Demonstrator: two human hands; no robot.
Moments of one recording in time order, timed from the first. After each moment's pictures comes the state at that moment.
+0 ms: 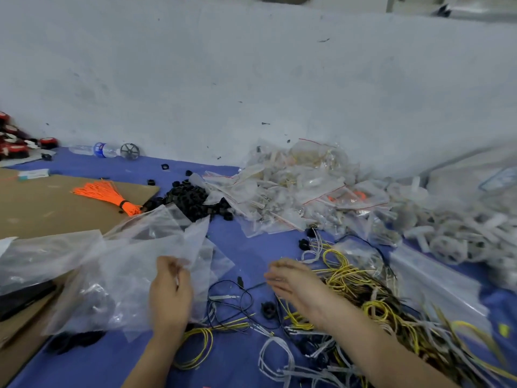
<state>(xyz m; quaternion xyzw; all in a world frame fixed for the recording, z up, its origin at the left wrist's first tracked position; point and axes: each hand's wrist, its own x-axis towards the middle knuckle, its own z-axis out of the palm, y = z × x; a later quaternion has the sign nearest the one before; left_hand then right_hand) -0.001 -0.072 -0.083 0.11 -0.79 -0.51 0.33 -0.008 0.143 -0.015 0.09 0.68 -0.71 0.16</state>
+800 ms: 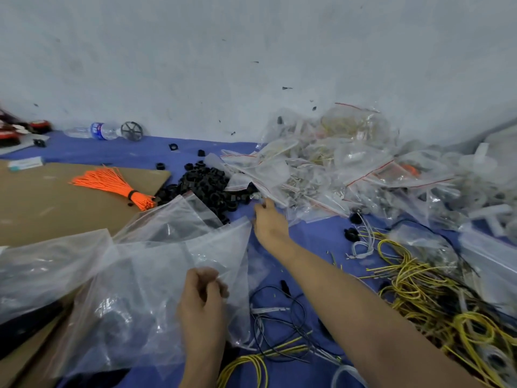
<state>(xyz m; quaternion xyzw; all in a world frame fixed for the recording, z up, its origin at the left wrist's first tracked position) -0.025 -0.081 -0.104 0.16 -0.69 -0.65 0.28 -0.195 0.025 -0.085 -0.07 0.98 -0.17 -0.08</state>
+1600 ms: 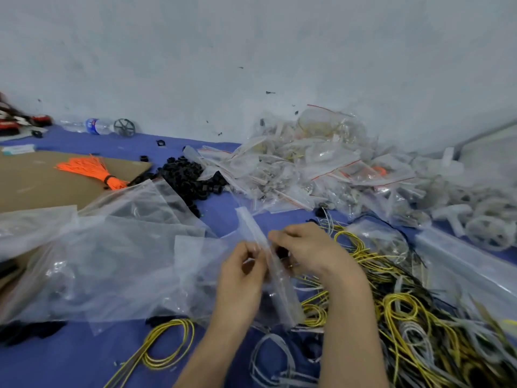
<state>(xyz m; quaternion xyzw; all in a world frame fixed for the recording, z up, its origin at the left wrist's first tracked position) -0.004 0.048 -0.065 -0.01 -0.68 -0.71 0.17 -0.043 0.160 -0.010 -0.04 0.81 -0.57 0.12</state>
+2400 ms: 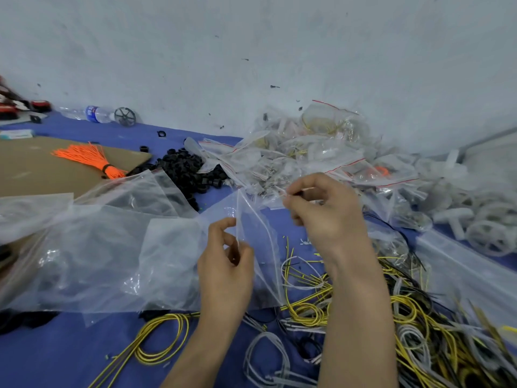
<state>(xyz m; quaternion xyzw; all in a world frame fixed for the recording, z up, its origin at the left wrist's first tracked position) 0.000 0.038 -0.065 0.05 -0.74 -0.59 0.30 -0.024 0.153 0.032 -0.05 0.76 -0.63 -0.15</state>
